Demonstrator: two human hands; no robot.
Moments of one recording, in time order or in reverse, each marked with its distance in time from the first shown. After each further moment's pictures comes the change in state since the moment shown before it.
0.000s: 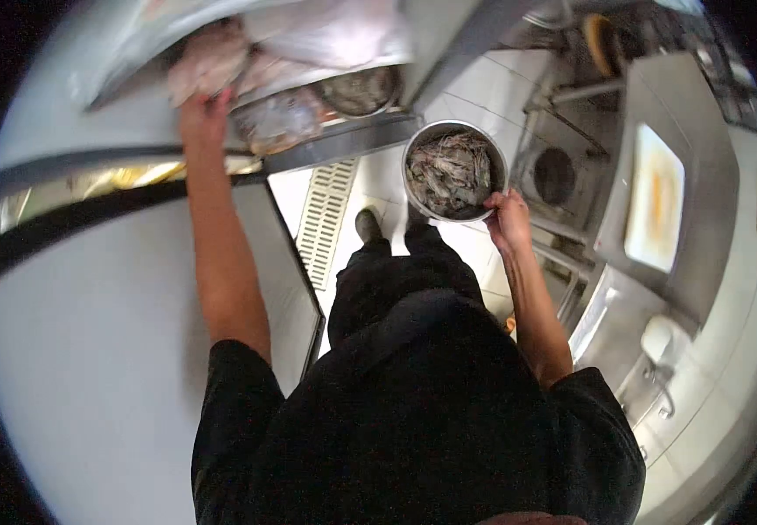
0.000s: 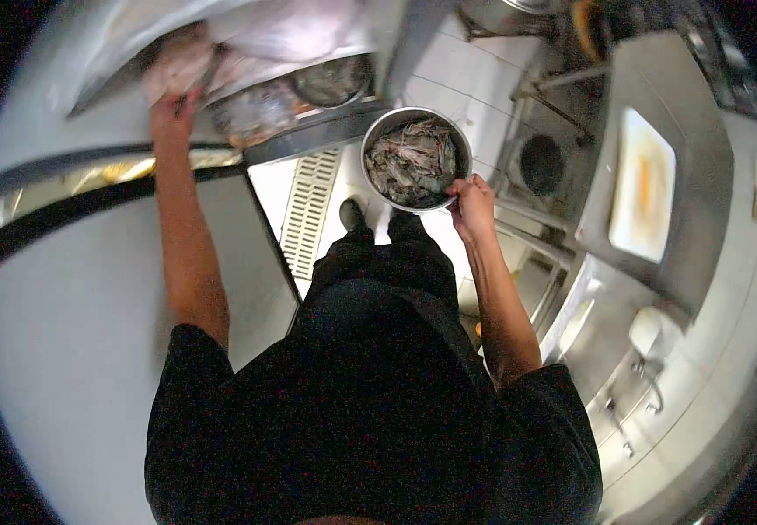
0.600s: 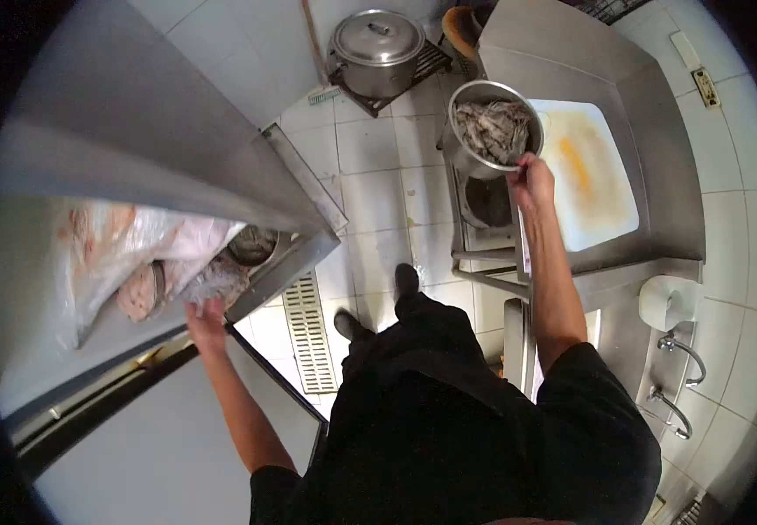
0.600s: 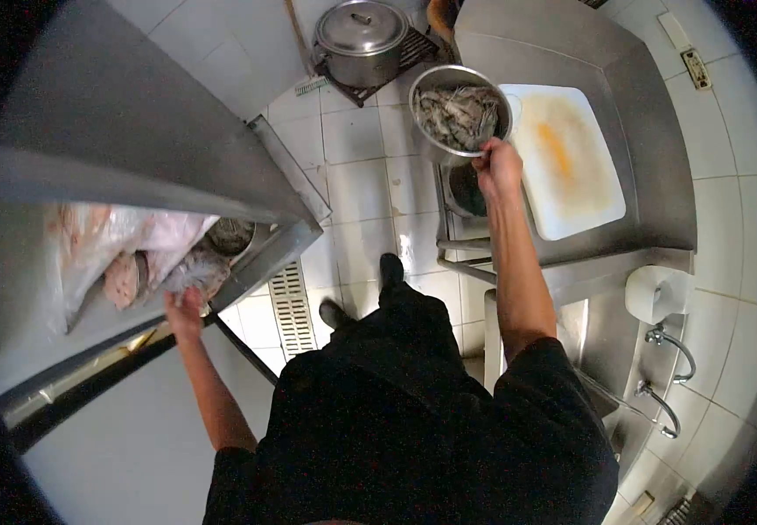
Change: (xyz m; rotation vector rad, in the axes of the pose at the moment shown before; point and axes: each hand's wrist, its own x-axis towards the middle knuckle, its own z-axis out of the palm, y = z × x) left_hand -0.061 -0.137 -0.276 -0.150 0.309 -0.403; right_hand 0.072 -0.021 0.026 0.233 0.212 -0.487
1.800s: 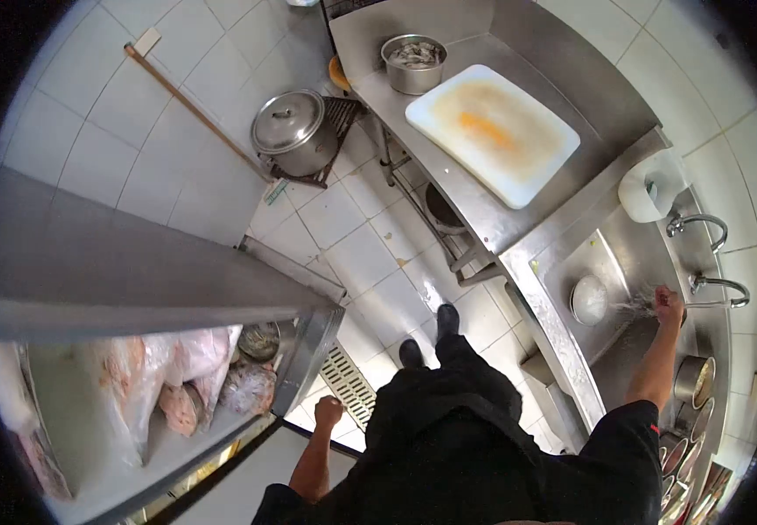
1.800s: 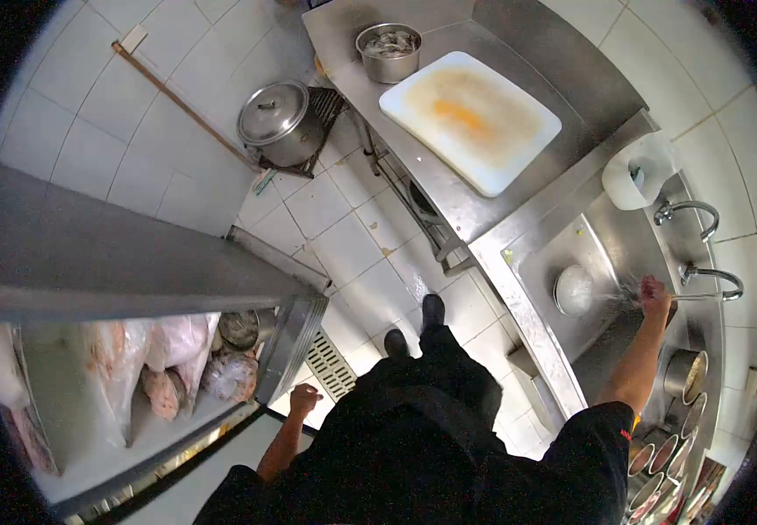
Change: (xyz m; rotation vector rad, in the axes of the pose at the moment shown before) left_hand -0.009 -0.222 -0.153 1.824 -1.063 0.340; right_hand -0.289 -0.107 -0.614 0.140 0.695 -0.346
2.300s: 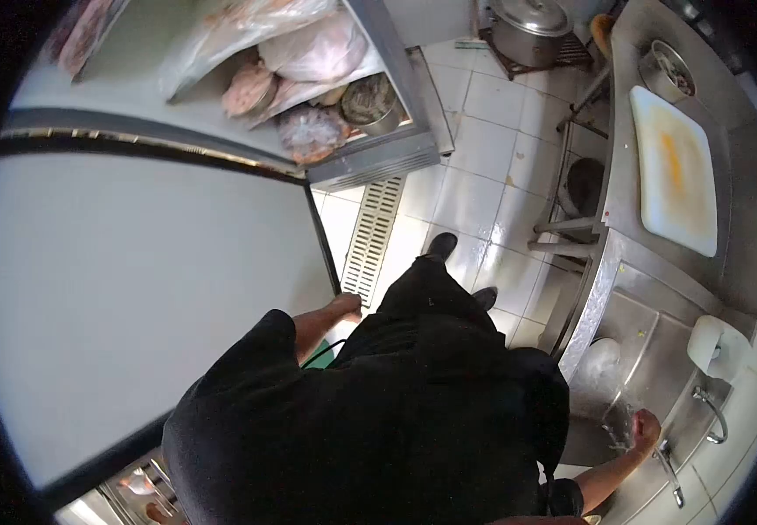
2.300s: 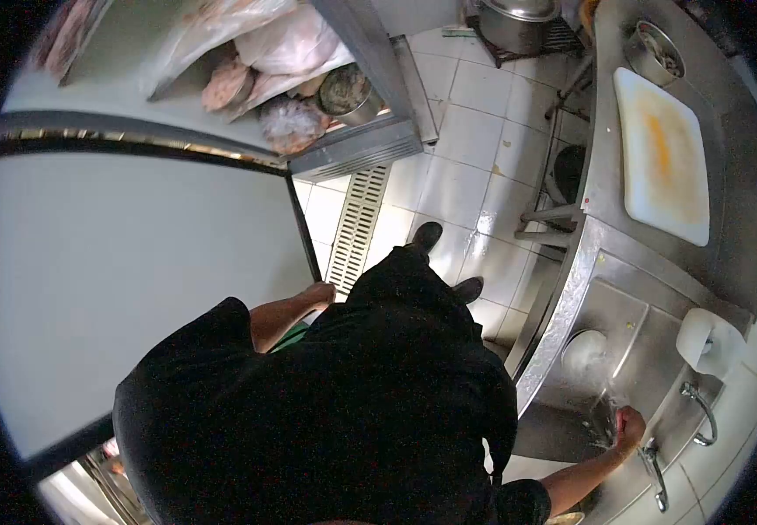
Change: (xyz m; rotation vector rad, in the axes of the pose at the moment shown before) left_hand -0.225 0.050 0.198 0.217 -0.413 -0.300; right_hand 0.045 -0.008 -0.013 -0.811 -0.582 0.259
